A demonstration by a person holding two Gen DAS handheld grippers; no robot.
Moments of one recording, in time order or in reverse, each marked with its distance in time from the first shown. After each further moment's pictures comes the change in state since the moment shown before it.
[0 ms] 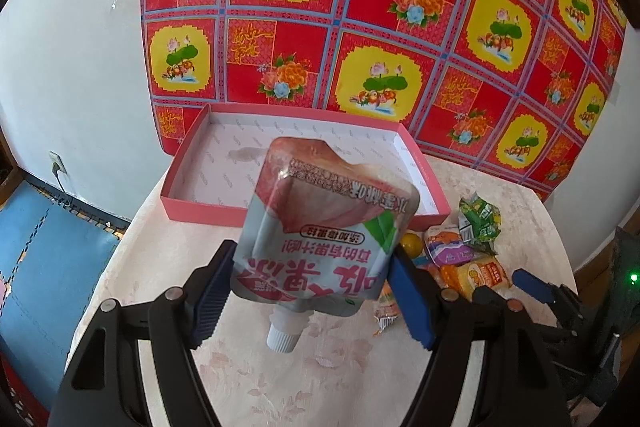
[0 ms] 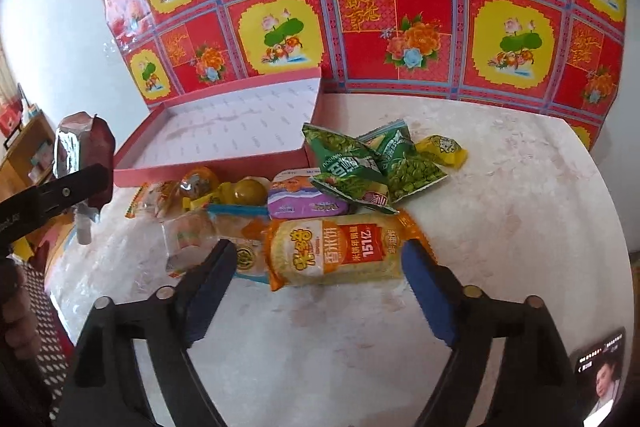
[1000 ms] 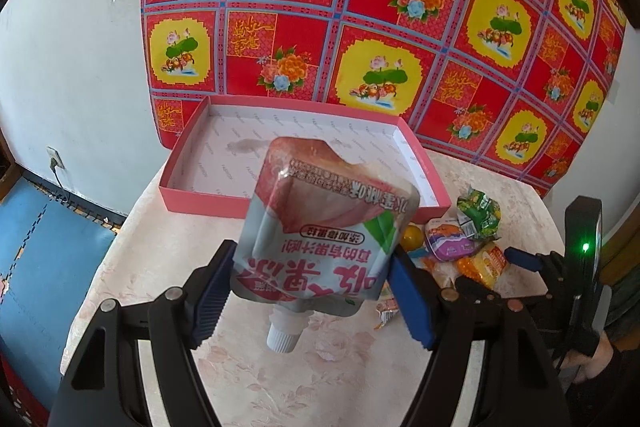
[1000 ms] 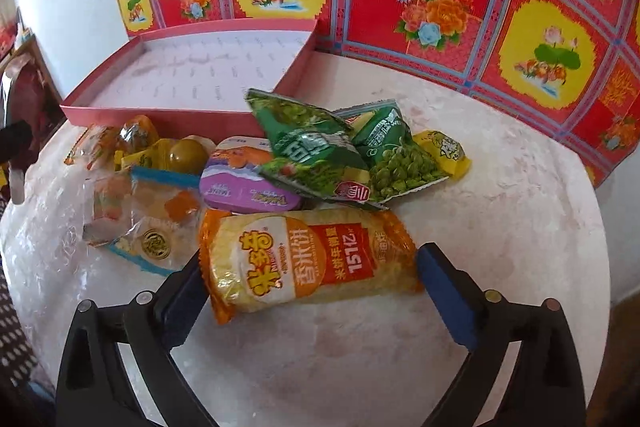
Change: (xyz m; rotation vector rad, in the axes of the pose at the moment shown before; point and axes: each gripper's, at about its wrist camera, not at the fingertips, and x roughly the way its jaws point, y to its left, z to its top) left arm 0.001 0.003 -0.001 -0.002 0.013 -0.006; right arm 0.047 -0.020 0.012 -0.187 0.128 -0.058
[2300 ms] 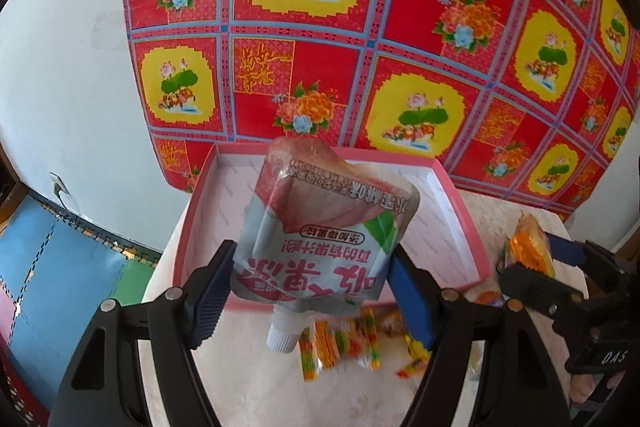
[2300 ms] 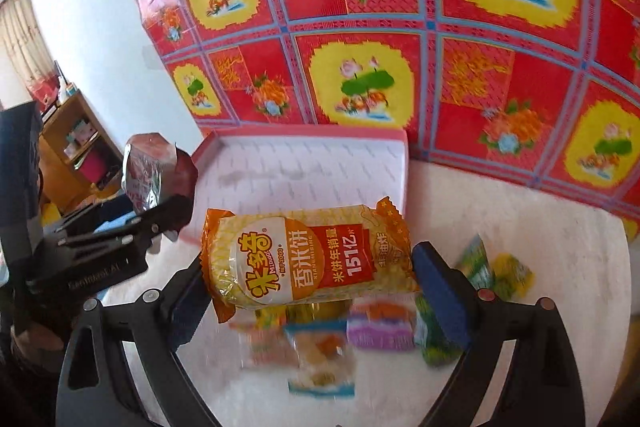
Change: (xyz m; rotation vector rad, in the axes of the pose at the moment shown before) left arm 0.043 0.021 0.074 0.027 0.005 0.040; right arm -0.032 0.046 0.100 0.079 -0.107 0.218
